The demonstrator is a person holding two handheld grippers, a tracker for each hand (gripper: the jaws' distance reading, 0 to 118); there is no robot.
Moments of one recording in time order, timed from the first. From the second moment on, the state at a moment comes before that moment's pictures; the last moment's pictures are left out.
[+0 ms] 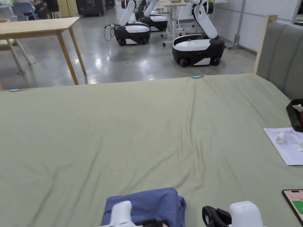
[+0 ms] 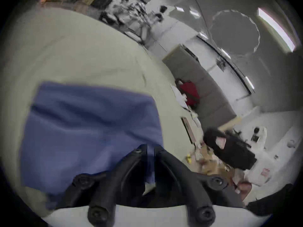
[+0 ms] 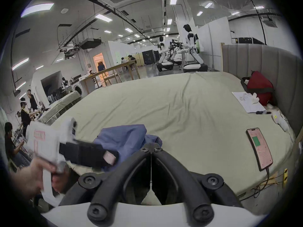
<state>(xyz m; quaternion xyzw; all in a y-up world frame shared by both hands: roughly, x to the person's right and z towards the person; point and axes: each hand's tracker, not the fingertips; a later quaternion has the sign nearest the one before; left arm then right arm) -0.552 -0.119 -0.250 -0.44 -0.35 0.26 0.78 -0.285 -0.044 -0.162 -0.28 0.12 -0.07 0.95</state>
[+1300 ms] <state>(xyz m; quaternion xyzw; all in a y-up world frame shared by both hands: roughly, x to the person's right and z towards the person) -0.680 -0.142 -0.264 -0.42 -0.25 0.47 0.73 -0.324 -0.090 -0.237 -0.38 0.16 -0.13 0.90</state>
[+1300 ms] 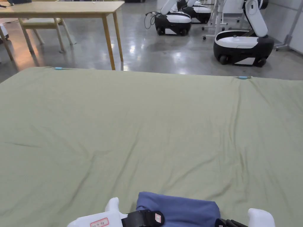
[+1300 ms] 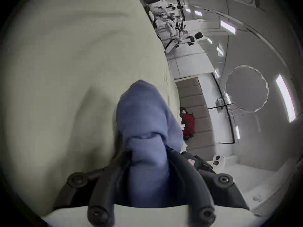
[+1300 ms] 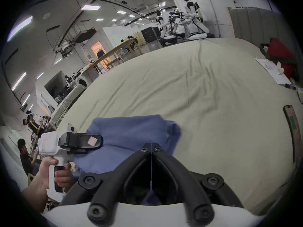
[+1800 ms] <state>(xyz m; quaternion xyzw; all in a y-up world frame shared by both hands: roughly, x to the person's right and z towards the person) -1.055 -0.078 -0.281 -0.46 -0.09 0.24 0.85 -0.415 -0.070 -0.218 -0.37 0.20 -0.08 0.90</state>
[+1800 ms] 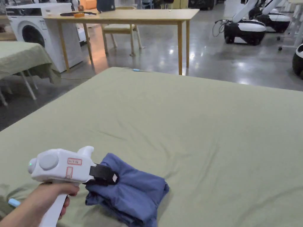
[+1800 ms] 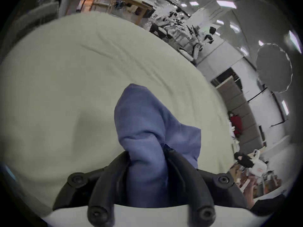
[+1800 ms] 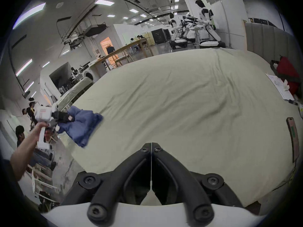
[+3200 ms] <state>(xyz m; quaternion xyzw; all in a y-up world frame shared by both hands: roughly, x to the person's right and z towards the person) -0.688 0.150 -0.229 -0.04 -0.05 0.02 1.00 -0.341 0.141 -0.232 -0.06 0.05 0.02 1.00</state>
